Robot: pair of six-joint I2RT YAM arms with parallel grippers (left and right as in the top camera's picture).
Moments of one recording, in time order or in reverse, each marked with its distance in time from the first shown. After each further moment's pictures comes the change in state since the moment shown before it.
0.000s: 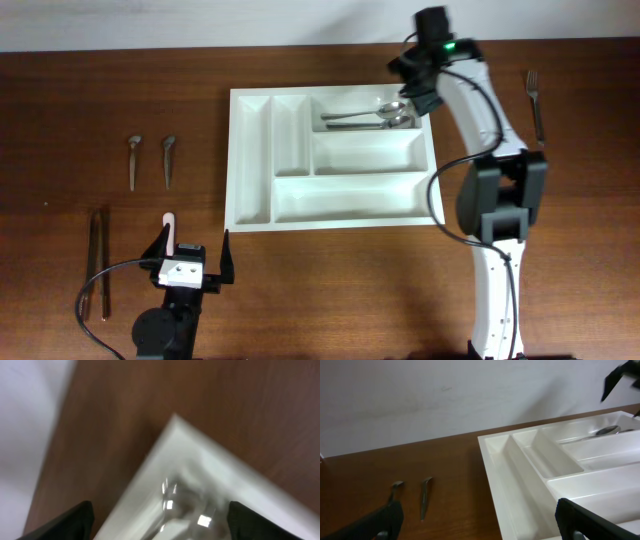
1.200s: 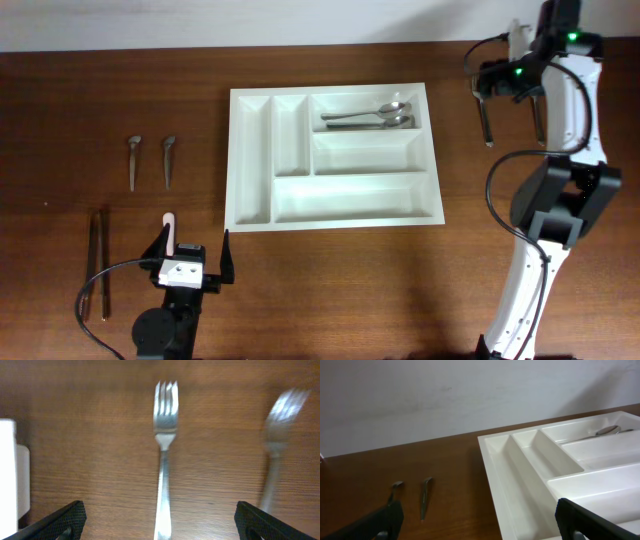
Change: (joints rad) left arm 0.000 0.000 0.000 0.000 0.000 0.000; right arm -0.344 0.014 0.121 -0.171 -0.089 -1.411
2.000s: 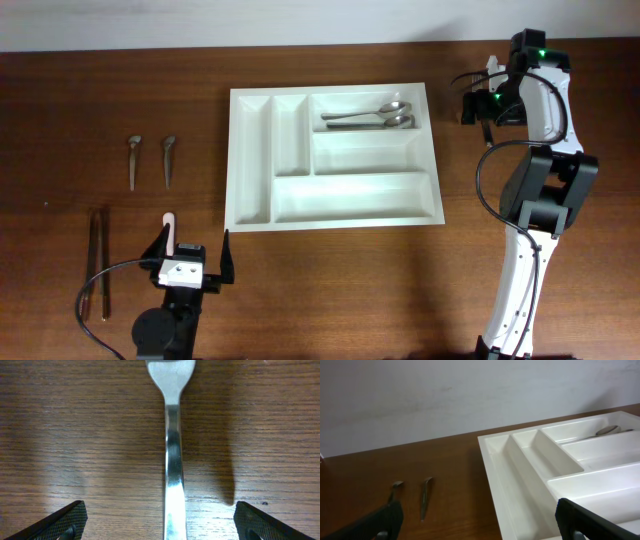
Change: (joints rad) left arm 0.000 0.000 0.000 0.000 0.000 0.000; right arm 0.010 0.145 0.000 -0.064 0.051 0.067
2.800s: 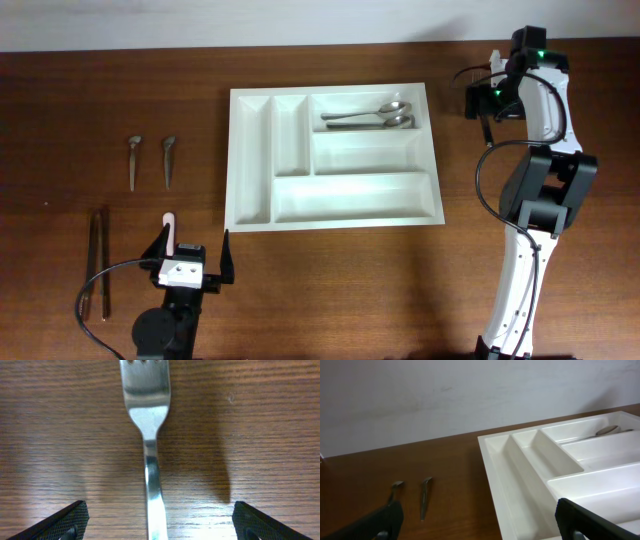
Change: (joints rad) left arm 0.000 0.000 0.000 0.000 0.000 0.000; right arm 0.000 0.010 0.000 0.089 0.037 0.012
